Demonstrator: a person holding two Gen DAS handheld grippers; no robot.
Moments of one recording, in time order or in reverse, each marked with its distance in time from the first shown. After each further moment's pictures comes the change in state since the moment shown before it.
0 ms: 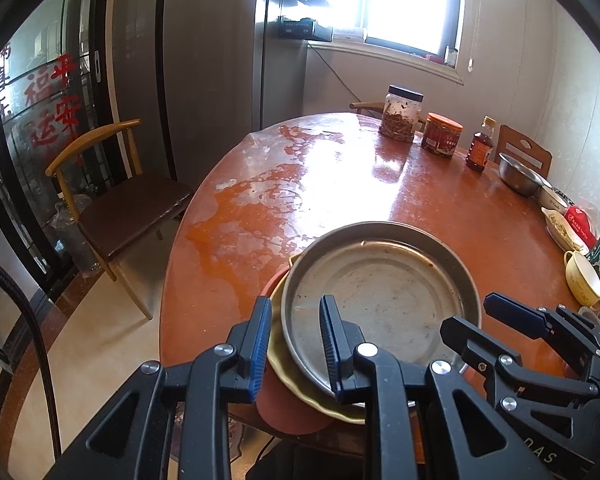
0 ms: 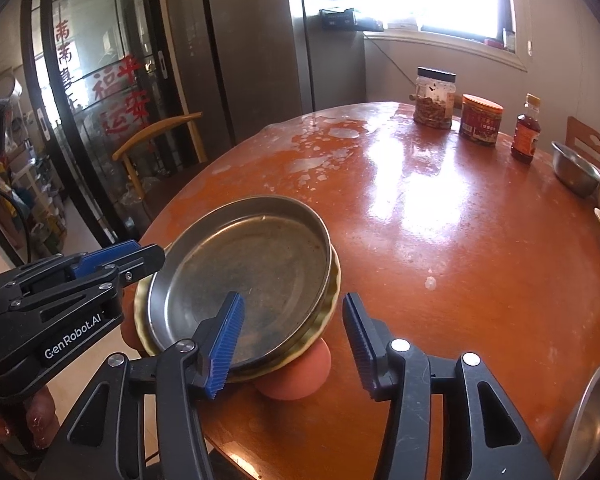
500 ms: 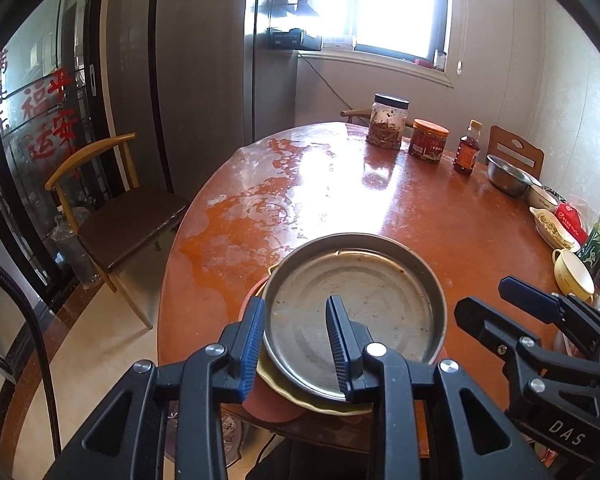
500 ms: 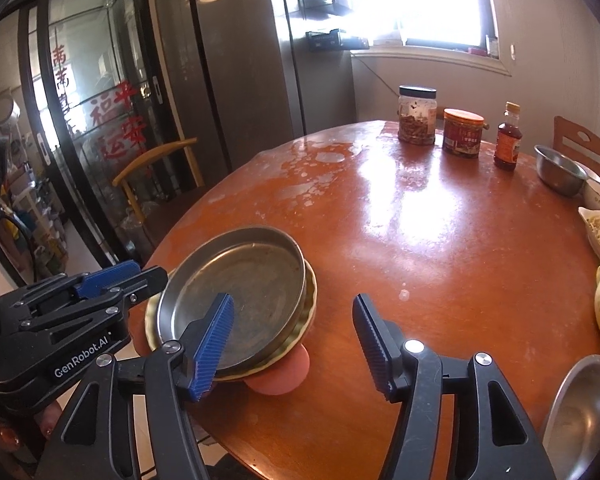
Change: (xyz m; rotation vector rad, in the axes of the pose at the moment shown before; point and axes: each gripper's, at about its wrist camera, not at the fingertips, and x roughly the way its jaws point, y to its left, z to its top) left arm -0.023 -0.018 0.007 0.031 -0.028 -0.005; right arm -0.037 -0.014 0.005 0.049 -0.085 0.000
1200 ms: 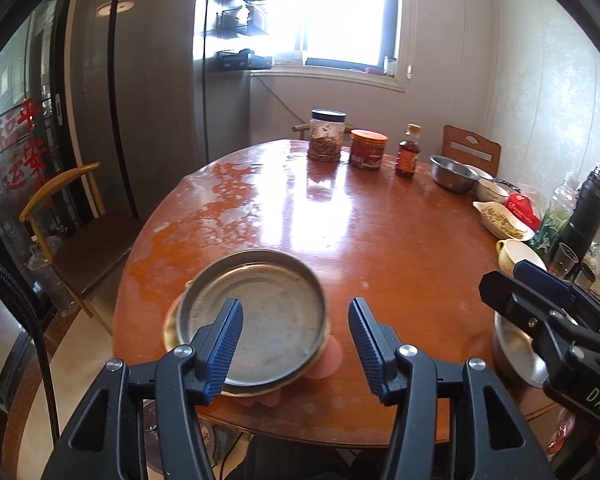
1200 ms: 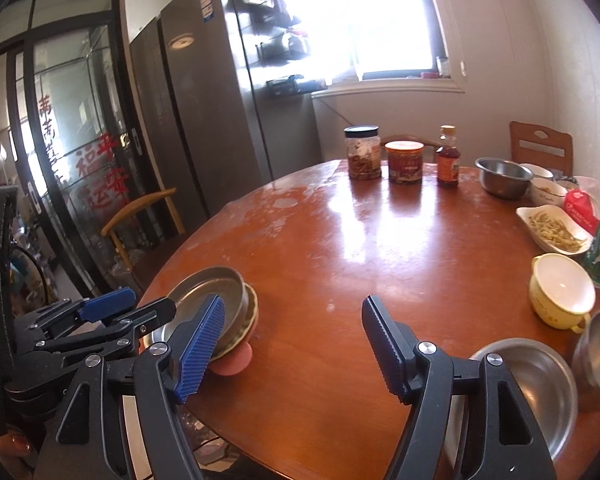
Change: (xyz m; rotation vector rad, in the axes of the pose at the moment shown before) left arm -0.045 -0.070 0.000 0.088 -0.050 -0.117; right arm -0.099 -0.059 -0.012 0.095 -0.152 -0.074
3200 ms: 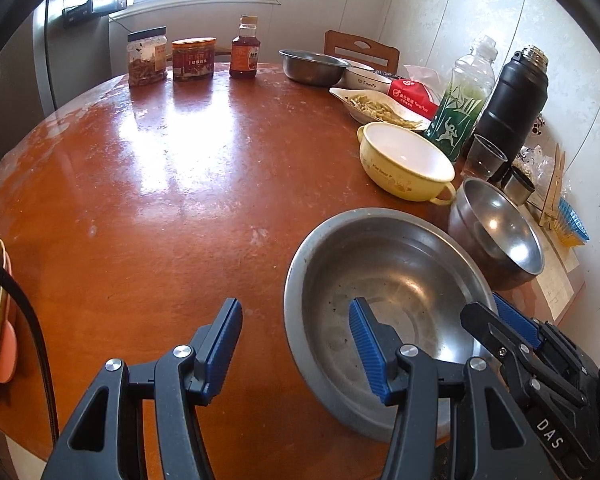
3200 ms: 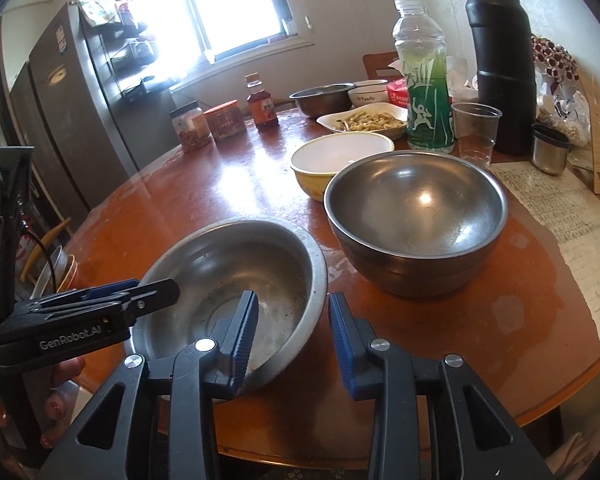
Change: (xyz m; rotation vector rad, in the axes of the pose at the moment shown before) left arm 0.112 -0.206 -0.038 0.176 0.283 -0.319; right arm -0.058 -0.193 -0.104 0.278 0.085 -0.296
